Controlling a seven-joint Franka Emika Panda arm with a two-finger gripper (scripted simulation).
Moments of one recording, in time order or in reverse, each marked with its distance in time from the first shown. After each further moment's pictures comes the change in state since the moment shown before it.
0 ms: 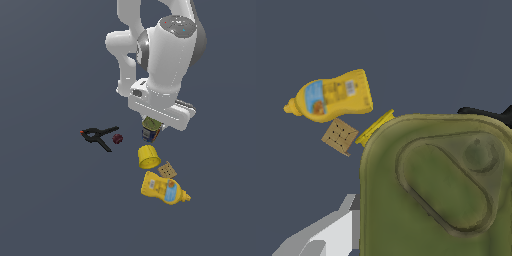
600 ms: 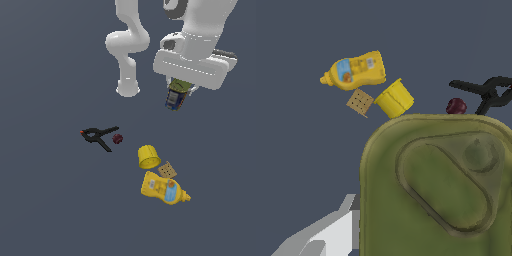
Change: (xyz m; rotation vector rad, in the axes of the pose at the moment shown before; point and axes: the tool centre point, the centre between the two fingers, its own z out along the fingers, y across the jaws) arm -0.101 -0.030 -0.098 -0.001 0.003 -0.001
